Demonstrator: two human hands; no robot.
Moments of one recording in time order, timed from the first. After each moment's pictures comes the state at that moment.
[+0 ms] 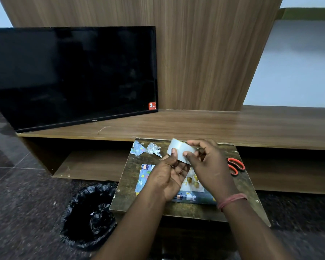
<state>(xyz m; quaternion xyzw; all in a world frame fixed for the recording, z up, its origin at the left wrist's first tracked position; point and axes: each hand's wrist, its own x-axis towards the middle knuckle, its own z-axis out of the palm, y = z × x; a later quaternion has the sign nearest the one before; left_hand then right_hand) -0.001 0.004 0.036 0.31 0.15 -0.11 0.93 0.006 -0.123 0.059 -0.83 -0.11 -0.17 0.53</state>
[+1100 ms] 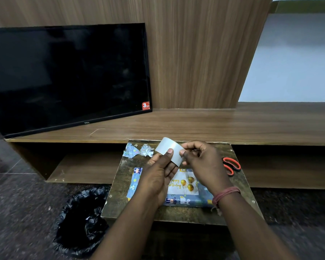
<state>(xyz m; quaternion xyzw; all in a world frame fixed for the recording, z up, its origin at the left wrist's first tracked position) 0.002 0.001 0.037 0.43 0.14 -0.03 0.89 0.021 -0.130 0.066 -0.76 -0.03 -0.04 0.65</state>
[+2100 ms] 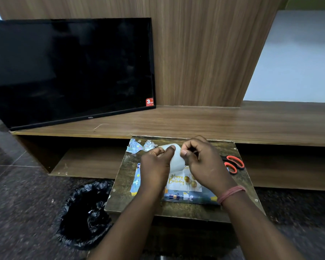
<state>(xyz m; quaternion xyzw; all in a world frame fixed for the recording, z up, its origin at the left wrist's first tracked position) -0.002 0.007 0.047 0.64 0.16 0.11 0.74 0.021 -0.128 0.060 -0.85 -0.19 -0.12 0.47</state>
